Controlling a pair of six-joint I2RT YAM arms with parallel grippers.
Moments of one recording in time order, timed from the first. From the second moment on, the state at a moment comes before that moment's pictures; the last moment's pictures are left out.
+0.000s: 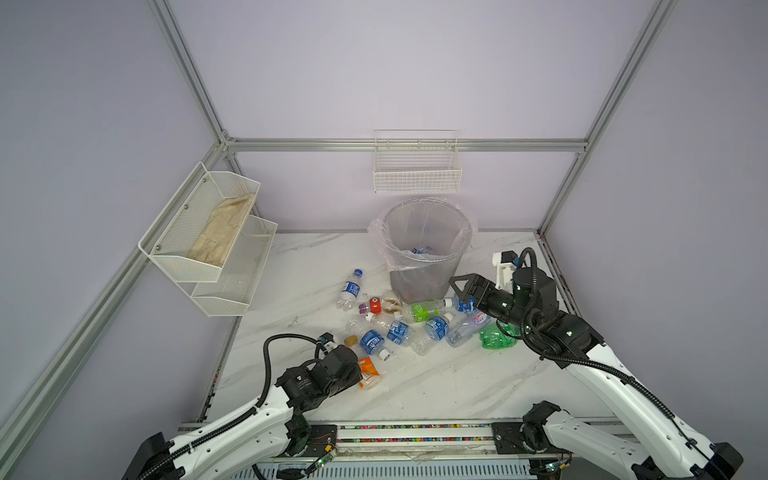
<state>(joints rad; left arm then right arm) -0.82 0.76 0.39 -0.59 -0.19 -1.20 0.56 0.95 1.00 -0.46 -0.12 0.87</state>
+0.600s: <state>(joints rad) -0.82 0.77 0.54 -0.81 -0.27 -1.13 0.56 0.91 1.00 -0.46 -0.12 0.89</state>
